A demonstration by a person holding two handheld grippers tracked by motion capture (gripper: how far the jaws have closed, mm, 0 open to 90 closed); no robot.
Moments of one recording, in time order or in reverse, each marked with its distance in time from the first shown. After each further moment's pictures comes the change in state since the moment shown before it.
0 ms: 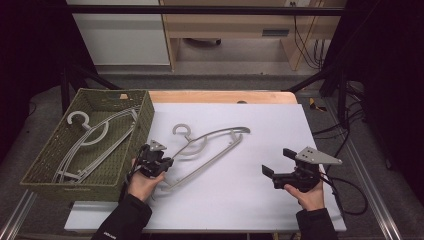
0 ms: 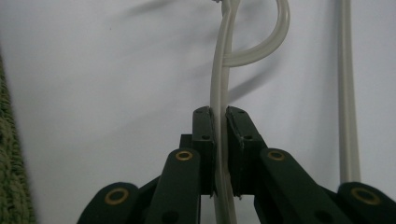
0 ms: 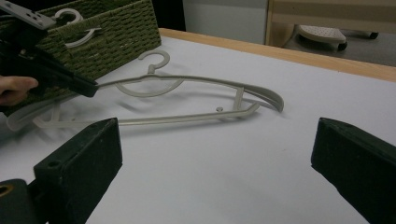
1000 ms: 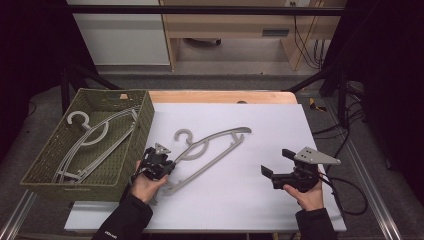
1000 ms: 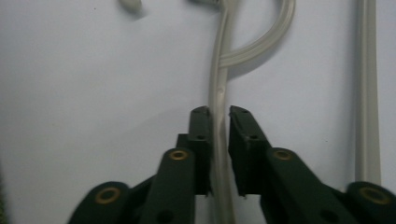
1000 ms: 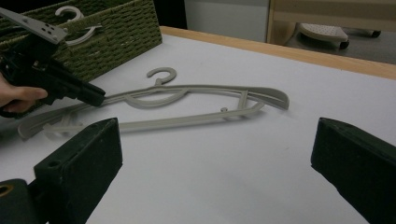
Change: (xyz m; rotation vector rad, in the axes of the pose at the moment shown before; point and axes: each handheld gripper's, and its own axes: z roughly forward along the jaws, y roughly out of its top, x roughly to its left) left arm -0.004 -0.008 0.018 0.062 0.032 0.042; right arm 0.001 -0.001 0.002 0.006 0.005 0.002
